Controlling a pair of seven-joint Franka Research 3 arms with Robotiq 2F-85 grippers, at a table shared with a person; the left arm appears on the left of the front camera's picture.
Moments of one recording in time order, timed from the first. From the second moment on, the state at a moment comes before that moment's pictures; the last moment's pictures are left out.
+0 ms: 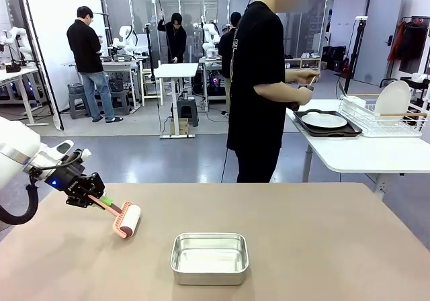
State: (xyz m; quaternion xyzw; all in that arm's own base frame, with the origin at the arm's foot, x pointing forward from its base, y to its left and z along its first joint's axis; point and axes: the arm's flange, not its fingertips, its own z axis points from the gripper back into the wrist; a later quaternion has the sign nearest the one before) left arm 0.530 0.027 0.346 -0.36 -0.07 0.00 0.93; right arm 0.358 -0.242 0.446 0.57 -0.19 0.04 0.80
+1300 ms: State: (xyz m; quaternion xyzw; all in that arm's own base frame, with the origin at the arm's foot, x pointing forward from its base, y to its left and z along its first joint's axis) left arm 0.528 0.087 0.333 -0.37 -0.09 -0.02 0.92; right arm 0.358 -0.242 0.446 0.57 -0.19 0.04 0.80
